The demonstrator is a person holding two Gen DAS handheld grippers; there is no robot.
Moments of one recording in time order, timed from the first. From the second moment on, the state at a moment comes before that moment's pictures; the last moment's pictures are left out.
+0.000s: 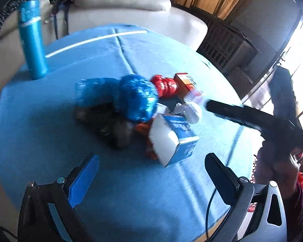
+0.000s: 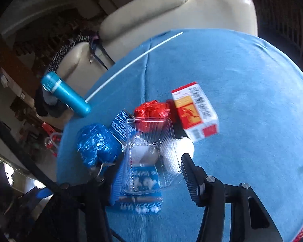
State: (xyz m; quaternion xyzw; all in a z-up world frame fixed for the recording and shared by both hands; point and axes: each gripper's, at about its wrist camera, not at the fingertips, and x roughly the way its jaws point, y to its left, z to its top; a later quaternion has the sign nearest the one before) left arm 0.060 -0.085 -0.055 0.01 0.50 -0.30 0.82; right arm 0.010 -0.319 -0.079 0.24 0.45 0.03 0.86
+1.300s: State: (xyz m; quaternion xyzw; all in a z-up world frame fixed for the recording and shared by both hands) left arm -0.013 -0.173 -0.027 0.06 0.41 -0.38 0.83; right arm -0.211 -0.416 -0.057 0.30 0.34 -0.05 0.89
